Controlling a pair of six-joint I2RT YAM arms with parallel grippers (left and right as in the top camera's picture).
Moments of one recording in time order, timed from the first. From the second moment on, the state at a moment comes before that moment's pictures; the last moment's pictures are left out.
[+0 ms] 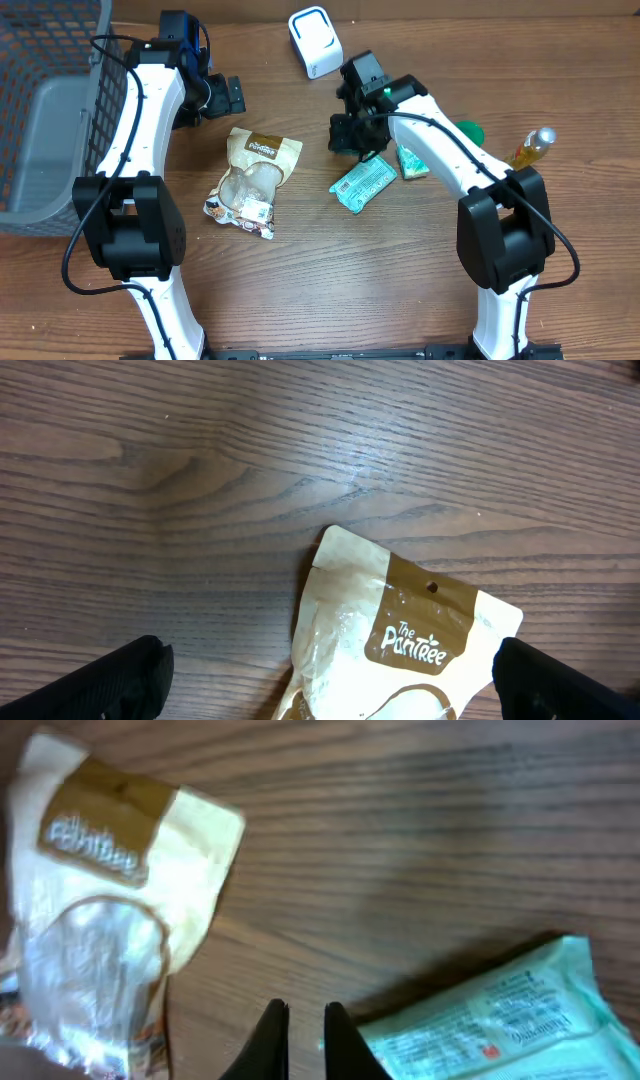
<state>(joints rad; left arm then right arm) -0.02 2.11 1.89 -1.09 0.08 -0.26 0.45 2.09 1.68 -0.88 -0.26 0.42</state>
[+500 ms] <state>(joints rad) -0.02 2.11 1.89 -1.09 0.08 -0.26 0.47 2.09 1.50 -0.90 -0.24 0.57</state>
